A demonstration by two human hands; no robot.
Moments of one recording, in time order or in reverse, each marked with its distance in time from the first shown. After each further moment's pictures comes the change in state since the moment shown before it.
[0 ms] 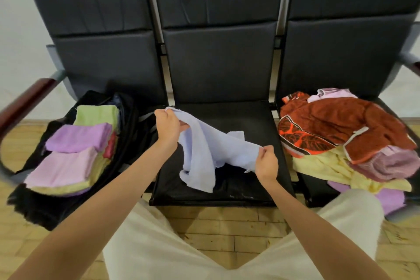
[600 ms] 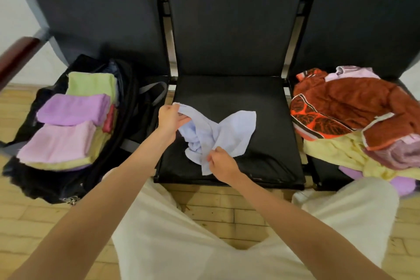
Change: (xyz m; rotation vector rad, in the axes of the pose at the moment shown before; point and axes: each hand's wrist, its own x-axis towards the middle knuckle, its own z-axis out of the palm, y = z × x) left_hand 0.034 -0.056 -0.025 -0.127 -0.135 -0.319; right_hand -0.071 -0.030 0.096 -0.405 -0.692 -0.559
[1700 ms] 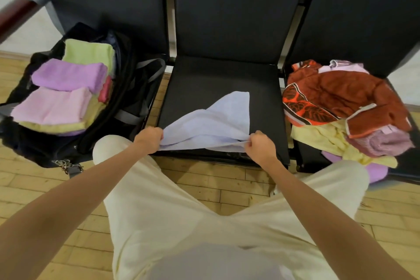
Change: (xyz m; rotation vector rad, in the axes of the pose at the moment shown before) left_hand -0.034 -0.093 -0.094 1.692 -0.319 0.230; right_hand -0.067 0.080 -0.055 -0.279 0.160 0.272
